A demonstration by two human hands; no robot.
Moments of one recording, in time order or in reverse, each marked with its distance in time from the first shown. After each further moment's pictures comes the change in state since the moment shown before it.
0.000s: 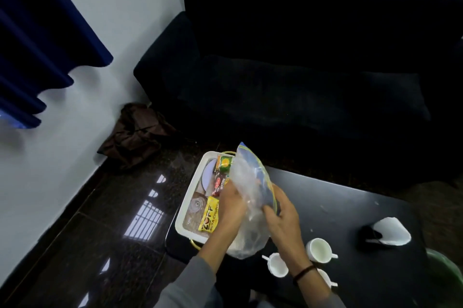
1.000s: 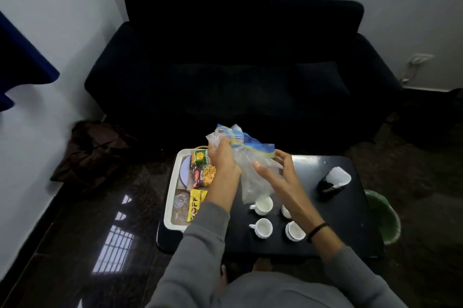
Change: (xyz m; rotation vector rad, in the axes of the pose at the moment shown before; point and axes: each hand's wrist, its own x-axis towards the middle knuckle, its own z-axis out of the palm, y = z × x) left_hand -0.012 0.064 0.009 -0.766 0.079 -0.186; right_hand -0.072 -0.050 -0.033 0.138 0.108 0.003
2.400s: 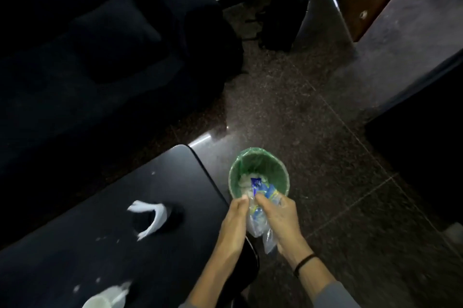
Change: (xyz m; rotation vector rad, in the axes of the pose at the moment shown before) left_hand -0.125 -0.561 0.248 1.075 -0.757 -0.376; right_hand 0.066 0.332 -0.515 0.451 0.810 0.559
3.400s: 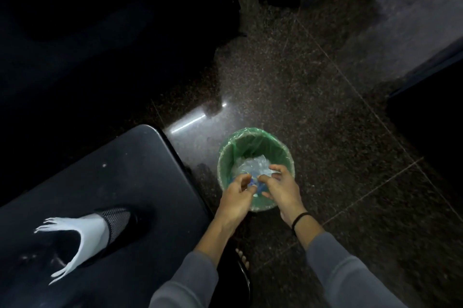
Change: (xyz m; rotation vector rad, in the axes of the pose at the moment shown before) left_hand 0.188 -0.079 0.035 0.406 -0.063 -0.031; right_hand 0.183 0.076 -0.018 -0.268 0.032 0.120
